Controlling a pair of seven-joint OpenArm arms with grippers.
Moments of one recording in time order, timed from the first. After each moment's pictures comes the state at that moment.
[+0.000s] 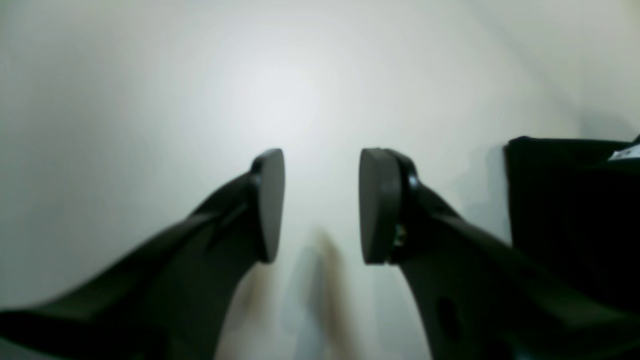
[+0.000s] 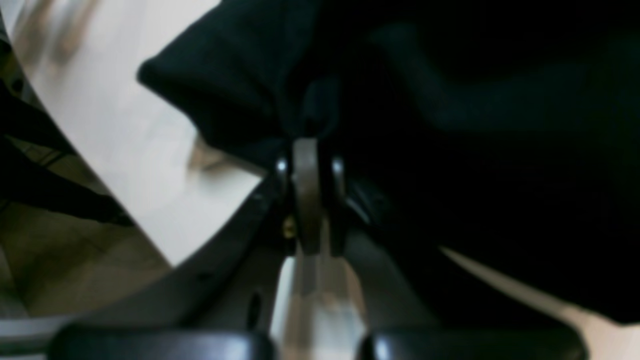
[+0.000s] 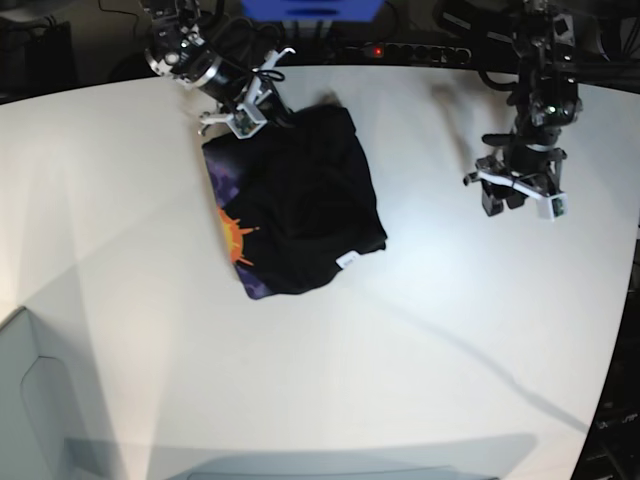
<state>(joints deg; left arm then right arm) 23.7 -22.2 -12.1 108.0 -38.0 8.0 35.7 -30.7 3.0 -4.2 95.7 -2.7 38.8 -10.9</state>
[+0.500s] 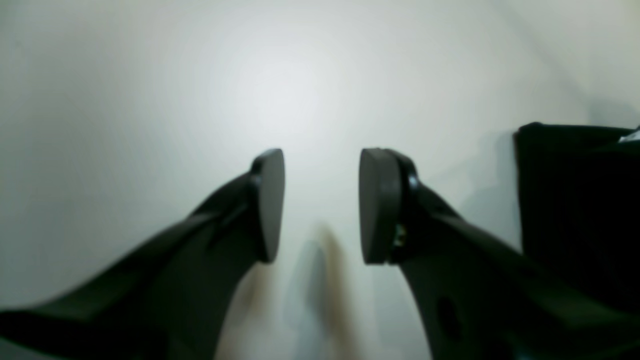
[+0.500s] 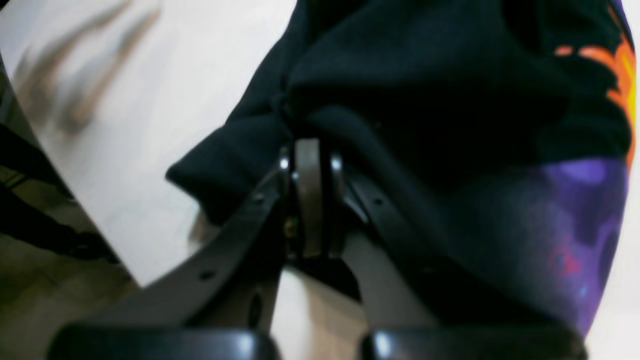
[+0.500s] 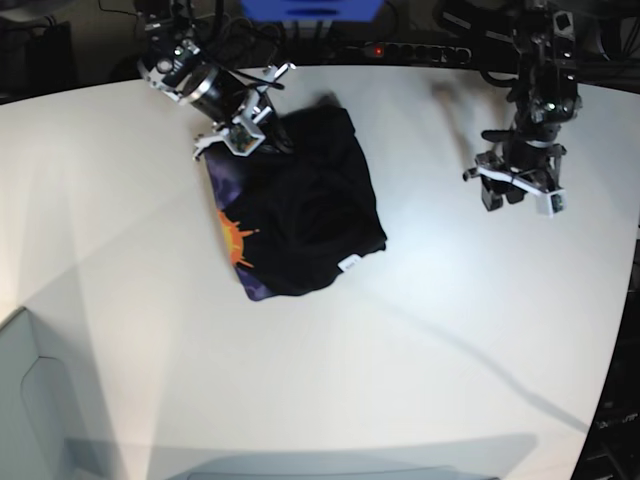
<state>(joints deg) 24.5 -22.2 -12.1 108.0 -37.8 8.0 35.8 -29.4 3.1 -4.2 104.7 -3.0 38.9 -11.0</state>
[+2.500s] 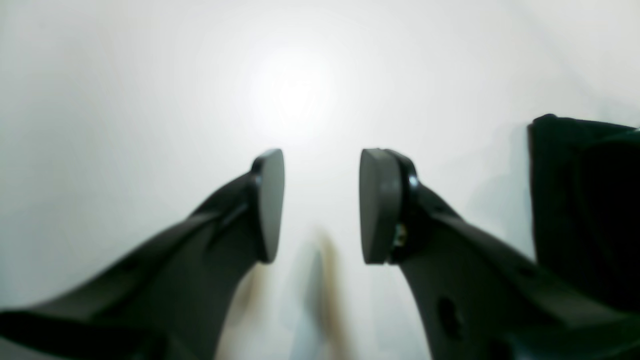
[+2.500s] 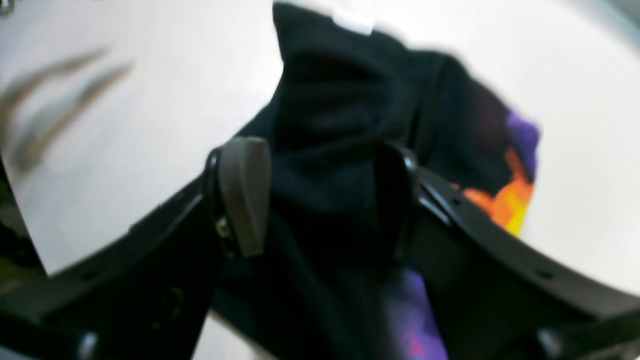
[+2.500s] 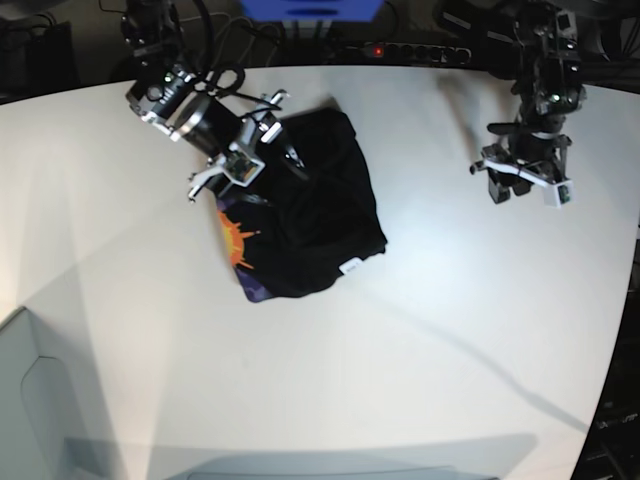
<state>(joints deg) 26.9 -21.8 -14.4 109.2 -38.3 8.0 35.8 -22.9 6.9 -6.5 108.1 -3.1 38.9 -11.4</state>
